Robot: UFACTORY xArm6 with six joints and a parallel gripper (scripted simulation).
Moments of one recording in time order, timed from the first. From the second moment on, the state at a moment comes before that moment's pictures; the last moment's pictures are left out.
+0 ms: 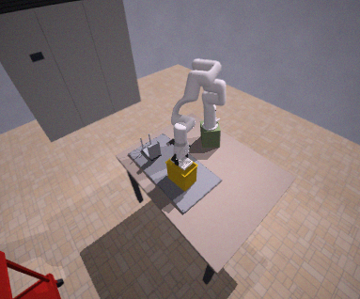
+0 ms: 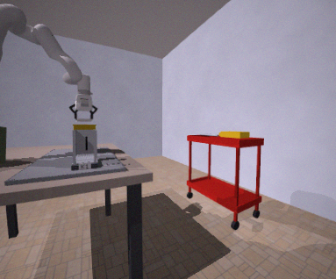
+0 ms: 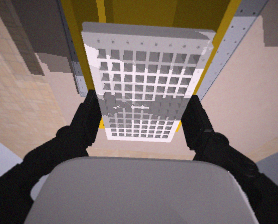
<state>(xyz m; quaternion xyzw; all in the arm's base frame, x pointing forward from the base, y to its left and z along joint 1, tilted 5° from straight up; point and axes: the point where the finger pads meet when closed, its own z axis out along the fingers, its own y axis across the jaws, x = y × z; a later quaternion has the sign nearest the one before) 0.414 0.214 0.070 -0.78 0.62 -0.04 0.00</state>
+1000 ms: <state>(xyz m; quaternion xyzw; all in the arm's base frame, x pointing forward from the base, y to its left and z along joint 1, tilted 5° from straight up) 0.415 0.213 0.066 -0.78 0.62 -0.04 0.00</state>
